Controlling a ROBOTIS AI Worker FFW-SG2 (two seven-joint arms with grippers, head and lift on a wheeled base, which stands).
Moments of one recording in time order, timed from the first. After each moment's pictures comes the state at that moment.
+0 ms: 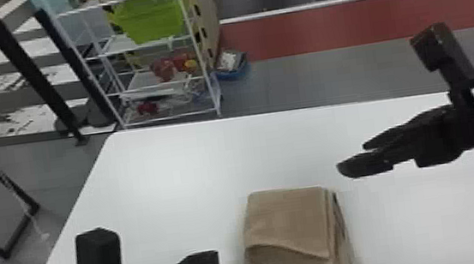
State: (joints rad) left arm 0.70 0.12 0.25 -2.58 0.18 0.99 -0.51; right arm -0.29 -0.14 0.26 -2.06 0.53 1.47 1.36
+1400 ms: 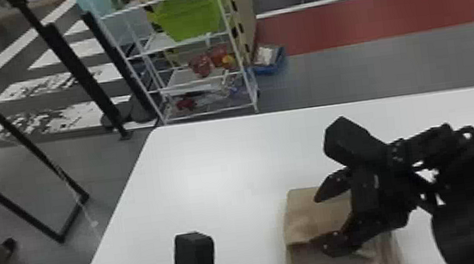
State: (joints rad) left arm 0.69 0.11 0.09 -2.56 0.13 1.09 -0.49; right arm -0.16 -0.06 0.52 -1.88 0.67 0.78 1.36
